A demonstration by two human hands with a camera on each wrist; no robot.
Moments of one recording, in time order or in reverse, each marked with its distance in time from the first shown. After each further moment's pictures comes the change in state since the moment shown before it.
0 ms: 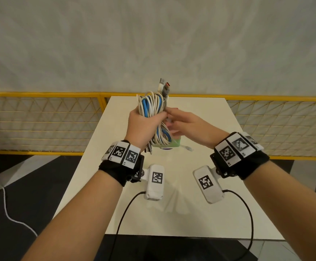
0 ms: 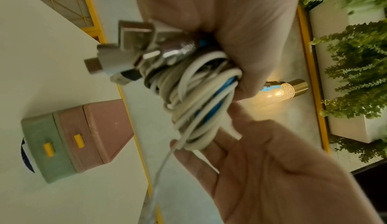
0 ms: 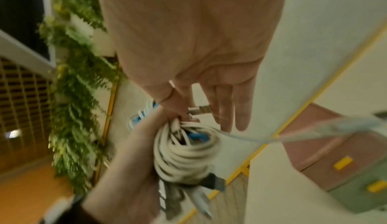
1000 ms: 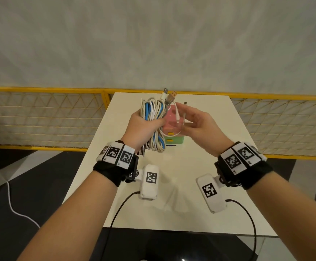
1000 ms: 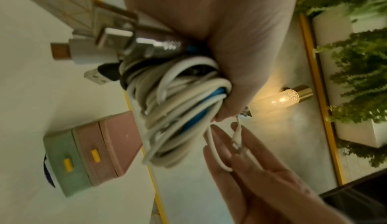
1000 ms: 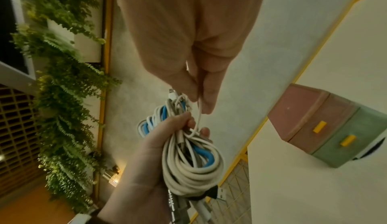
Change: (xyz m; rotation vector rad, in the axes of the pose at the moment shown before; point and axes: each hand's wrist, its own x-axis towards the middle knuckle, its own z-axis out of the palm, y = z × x) left_hand -0.004 -0.013 -0.027 0.125 -0.087 -0.074; right_hand -0.003 0.028 0.016 0.163 0.323 -0.104
